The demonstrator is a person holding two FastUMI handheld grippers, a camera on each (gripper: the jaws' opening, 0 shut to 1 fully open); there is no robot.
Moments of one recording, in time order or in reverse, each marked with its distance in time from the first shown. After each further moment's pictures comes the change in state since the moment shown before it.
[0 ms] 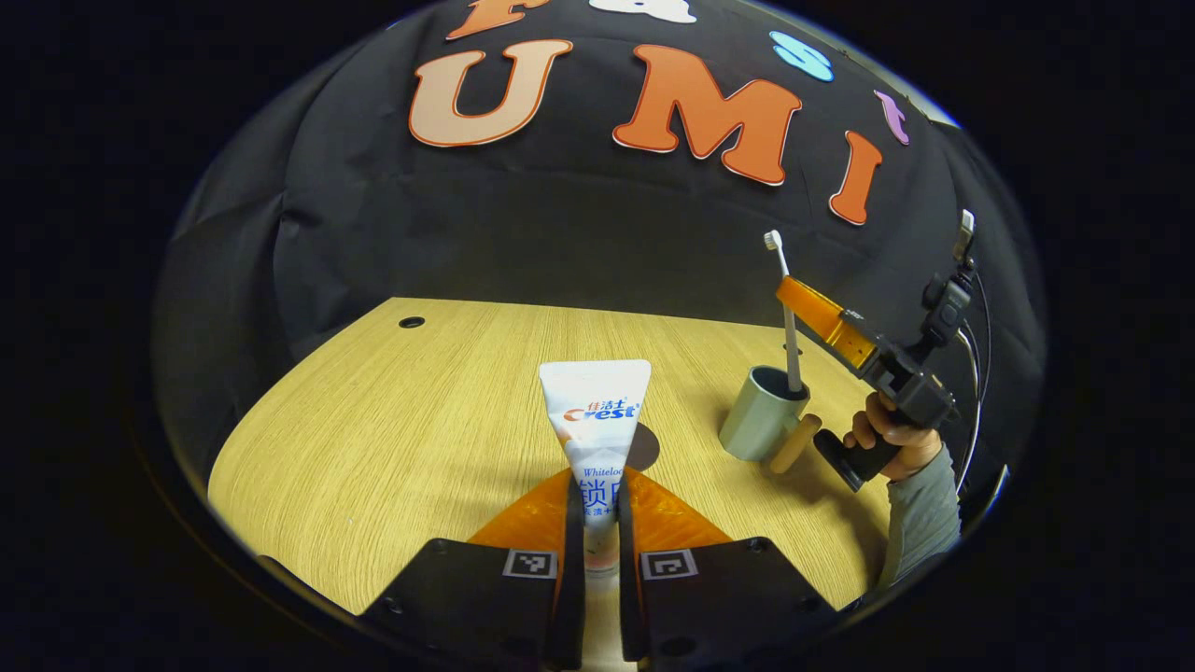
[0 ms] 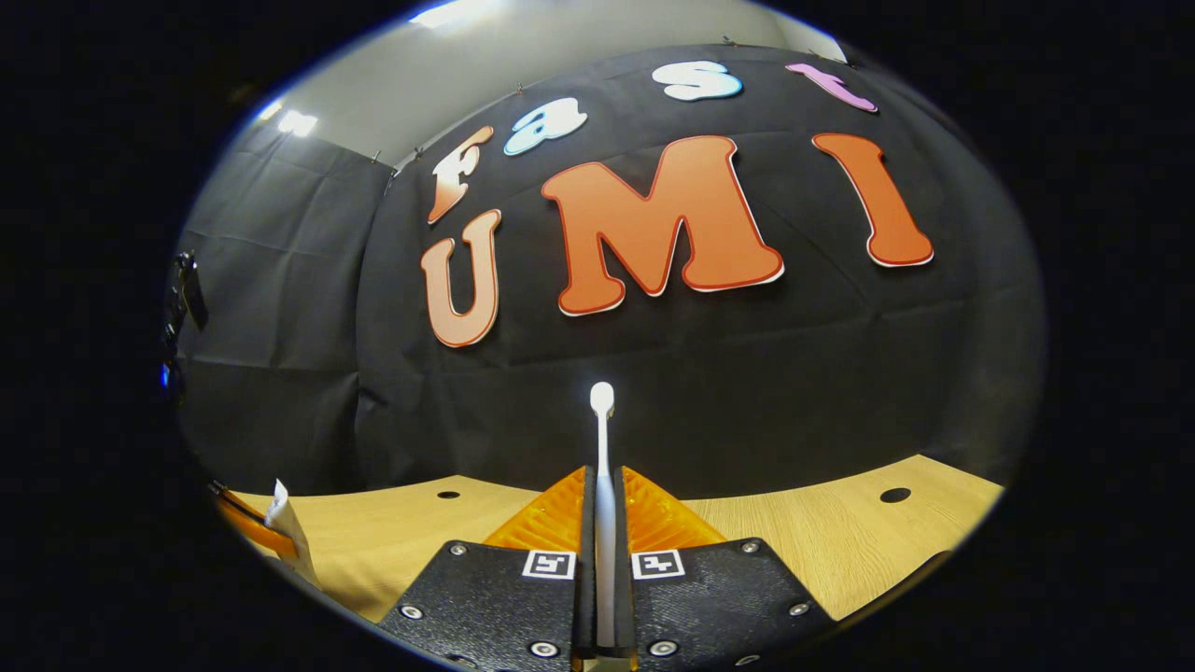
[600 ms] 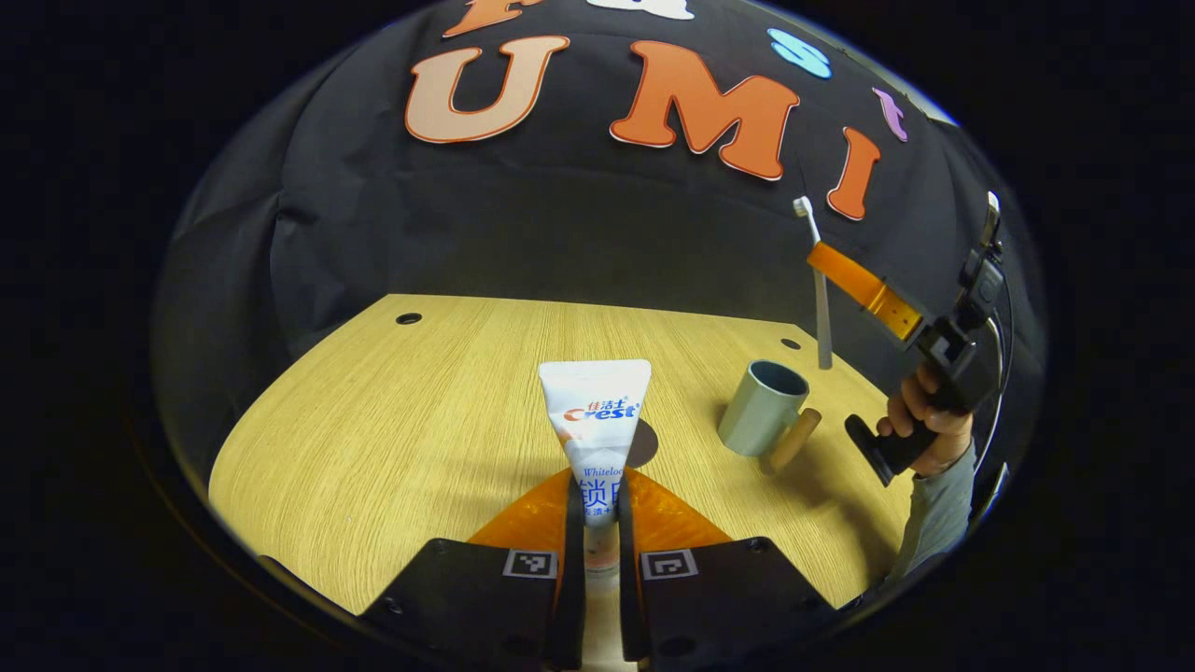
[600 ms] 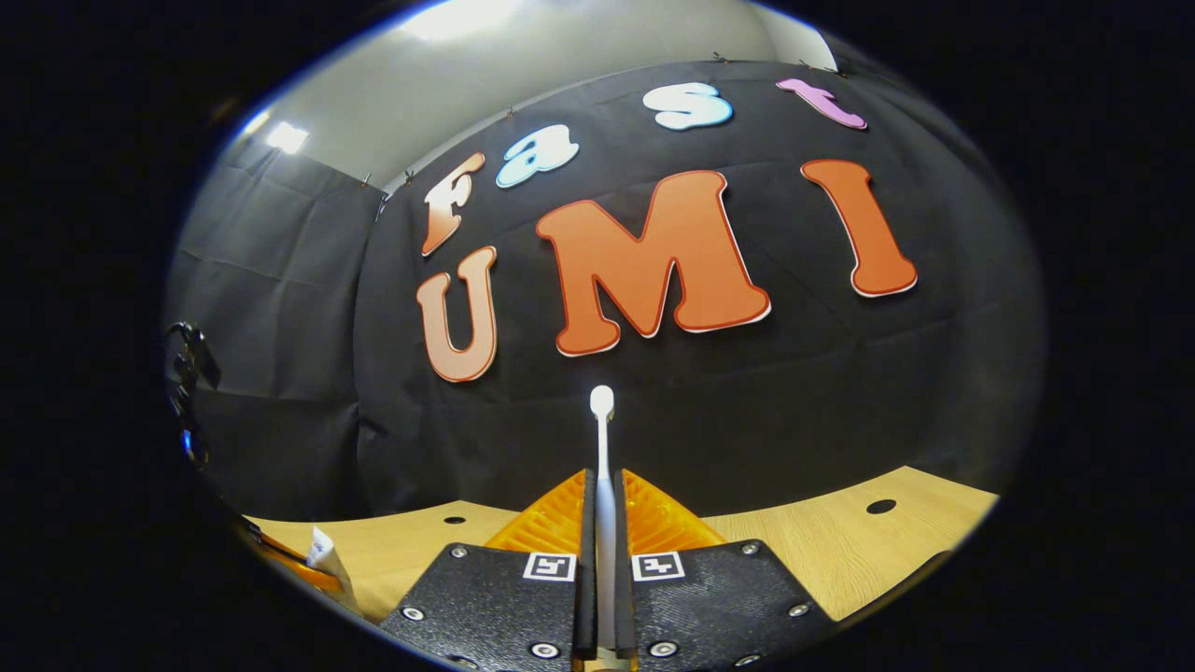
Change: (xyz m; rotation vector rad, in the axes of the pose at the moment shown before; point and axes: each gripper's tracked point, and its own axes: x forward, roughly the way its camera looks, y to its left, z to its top) left arm 0.002 -0.002 -0.002 -0.003 0.018 -0.022; right arm -0.016 0.004 0.041 0.032 -0.055 -0.037
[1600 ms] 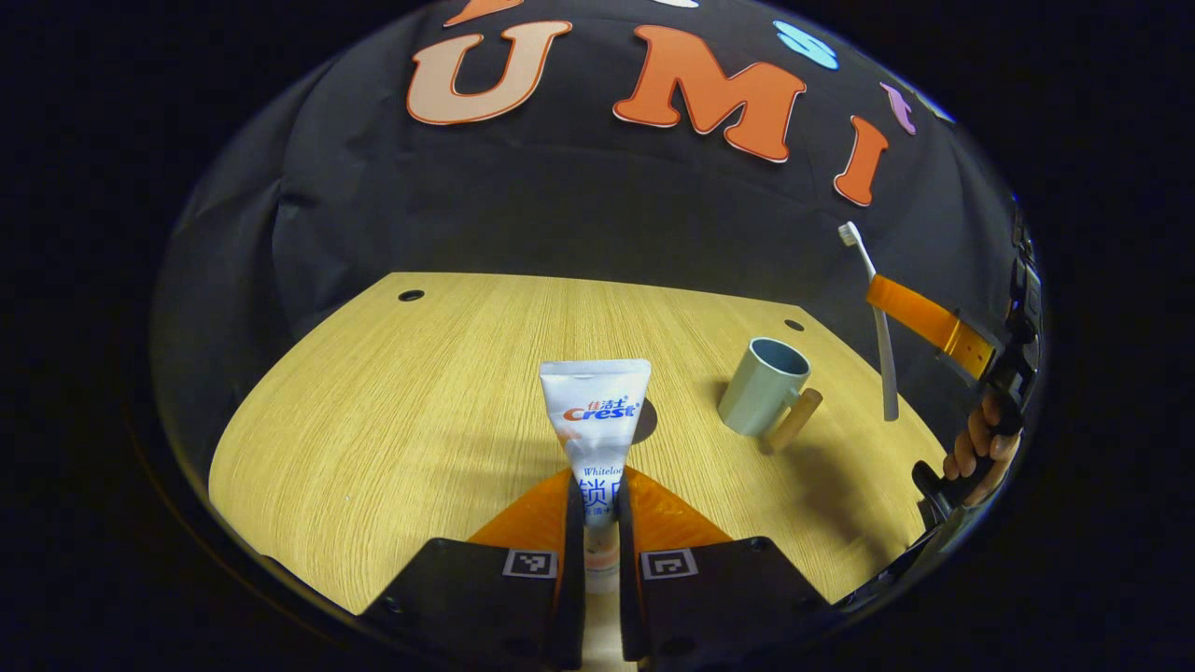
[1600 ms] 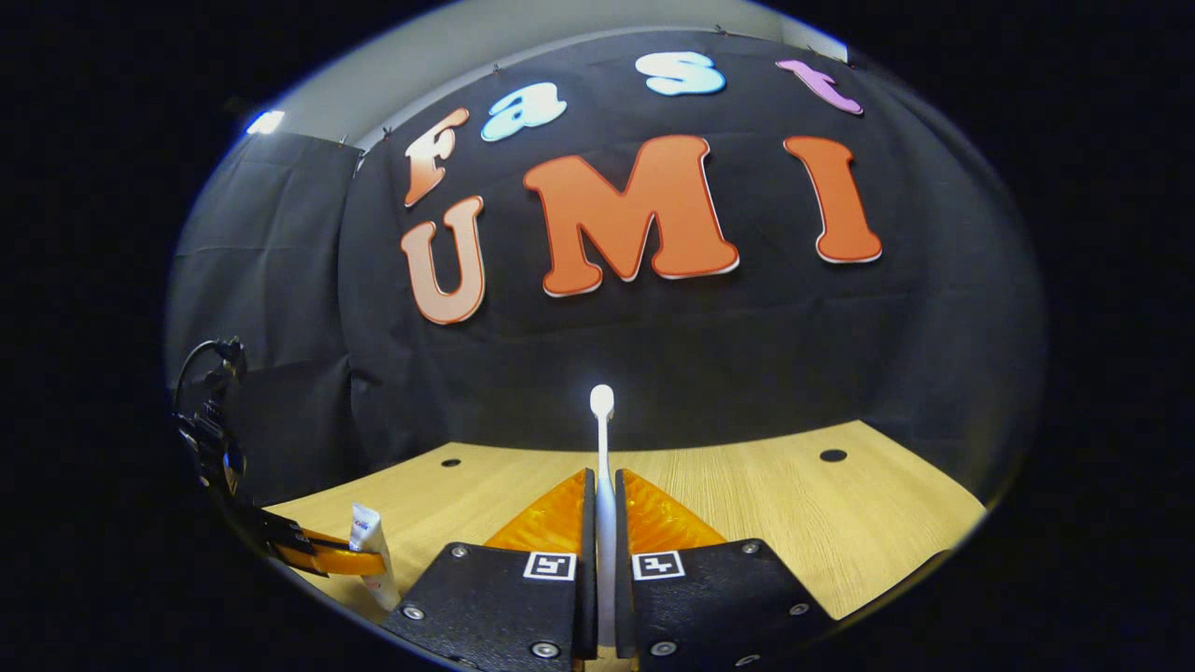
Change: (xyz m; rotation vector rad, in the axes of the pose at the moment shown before) left arm 0.000 0.003 -0.012 0.003 0.079 0.018; right arm -0.073 0.015 0.014 -0.032 0.162 -0.084
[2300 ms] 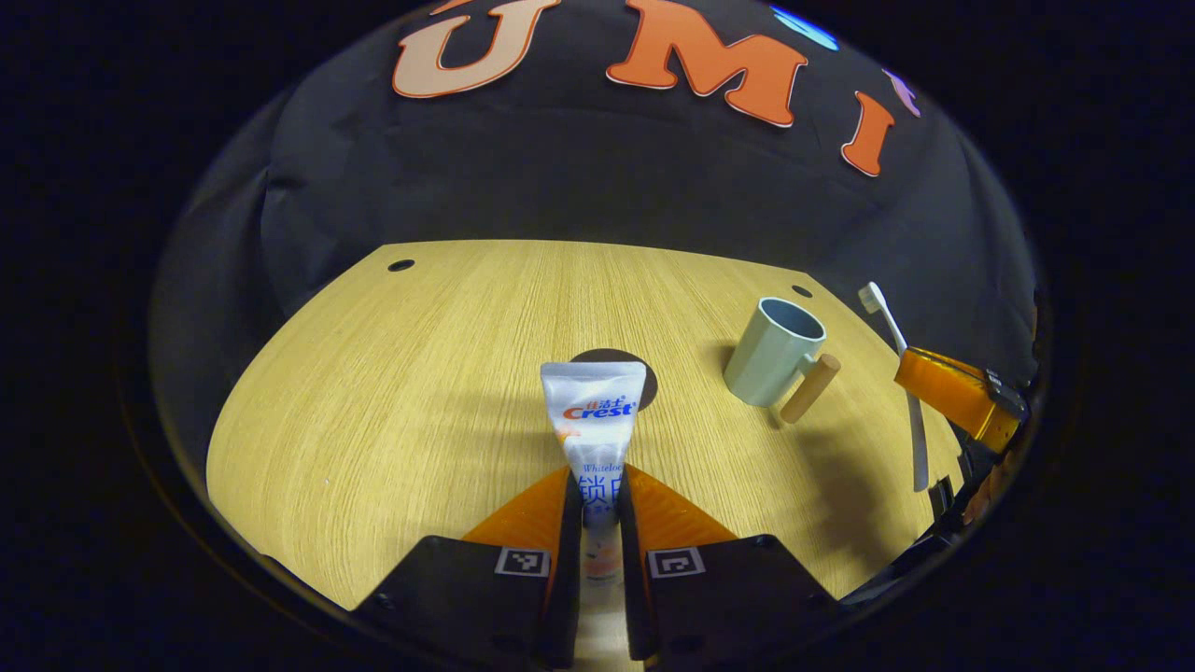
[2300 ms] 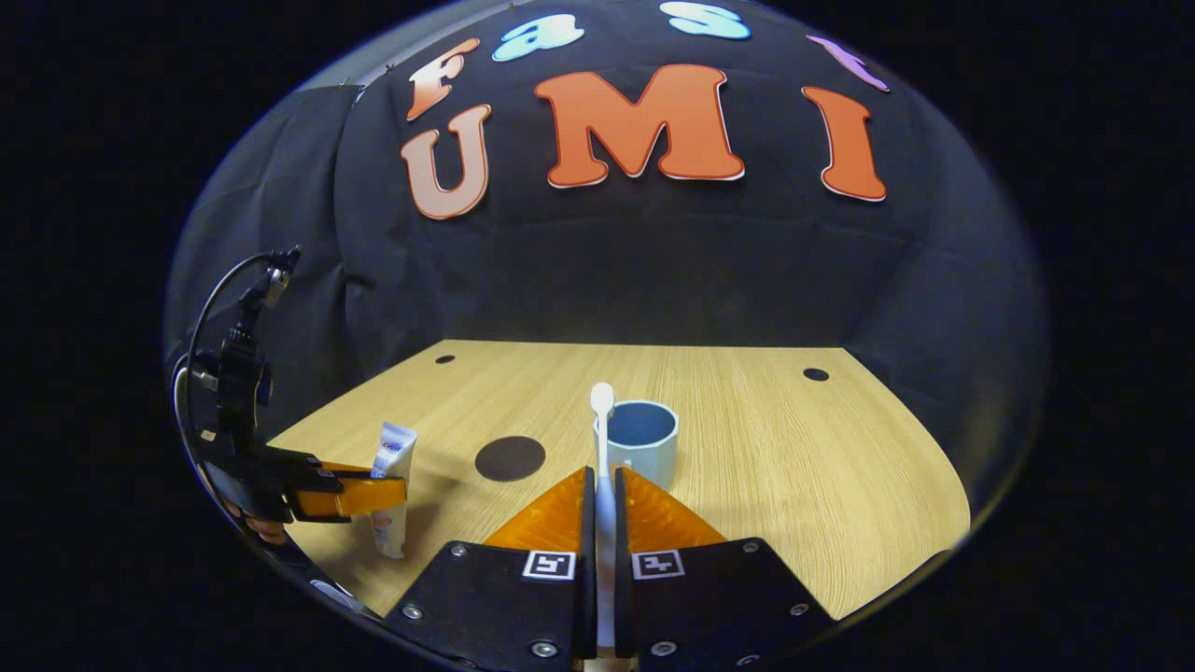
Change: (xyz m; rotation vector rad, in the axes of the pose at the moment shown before) left arm 0.014 0.000 -0.023 0.015 0.110 0.009; right arm -0.056 0.006 -0.083 -0.047 0.375 -0.037
